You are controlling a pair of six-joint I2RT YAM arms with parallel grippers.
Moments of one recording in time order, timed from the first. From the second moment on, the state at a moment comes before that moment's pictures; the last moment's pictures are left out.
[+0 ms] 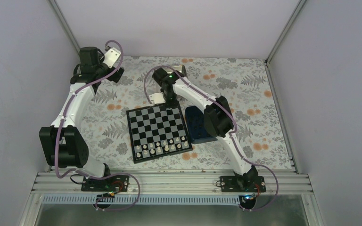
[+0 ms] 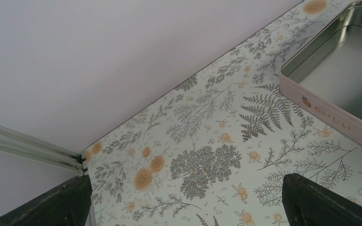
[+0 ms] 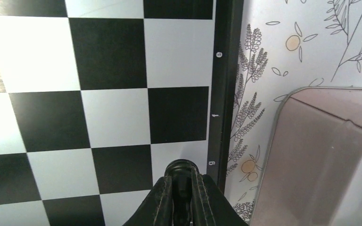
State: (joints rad) left arm 0.02 1.52 1.34 -0.35 0.17 0.55; right arm 0.75 2.42 2.23 -1.16 0.01 -1.10
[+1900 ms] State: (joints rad) left arm 0.02 1.52 1.34 -0.36 0.19 0.56; right arm 0.68 2.26 2.11 -1.17 -0.05 -1.07
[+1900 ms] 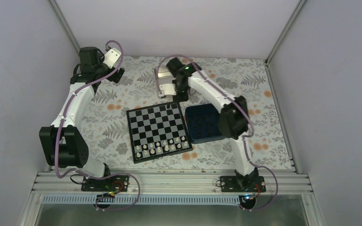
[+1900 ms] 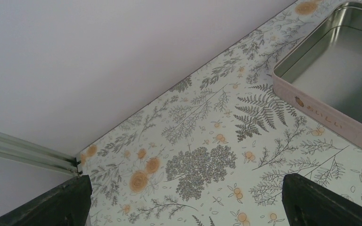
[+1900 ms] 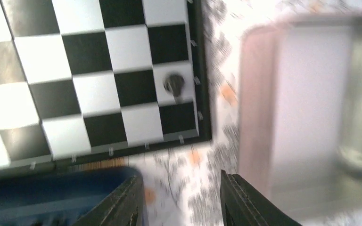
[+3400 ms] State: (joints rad) left arm 0.00 1.62 1.41 -0.35 0.21 0.52; right arm 0.54 1.97 1.49 -1.02 -0.27 -1.07
